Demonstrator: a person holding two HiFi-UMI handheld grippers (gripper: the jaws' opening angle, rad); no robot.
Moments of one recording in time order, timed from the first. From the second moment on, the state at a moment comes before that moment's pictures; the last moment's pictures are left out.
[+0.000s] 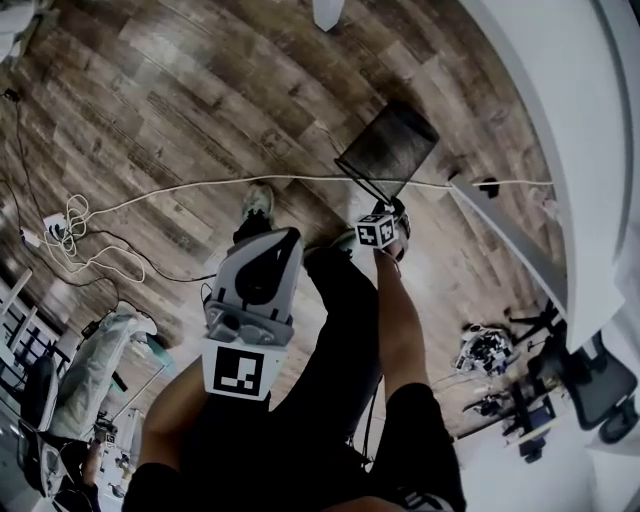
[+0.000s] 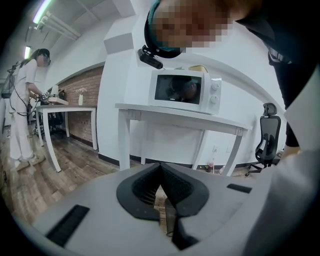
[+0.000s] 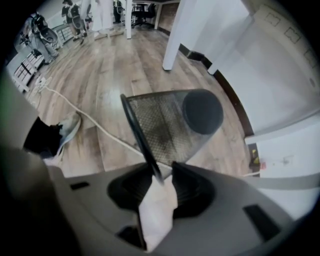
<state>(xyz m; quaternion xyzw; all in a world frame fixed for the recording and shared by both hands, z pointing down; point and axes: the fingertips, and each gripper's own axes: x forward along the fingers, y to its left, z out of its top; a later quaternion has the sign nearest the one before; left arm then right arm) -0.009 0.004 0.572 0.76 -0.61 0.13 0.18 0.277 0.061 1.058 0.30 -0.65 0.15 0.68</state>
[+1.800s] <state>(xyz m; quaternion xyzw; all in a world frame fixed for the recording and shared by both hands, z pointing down) -0.016 0.014 0.617 0.75 -0.56 0.17 0.32 0.255 -0.001 0.941 0.40 -0.62 0.45 0.51</state>
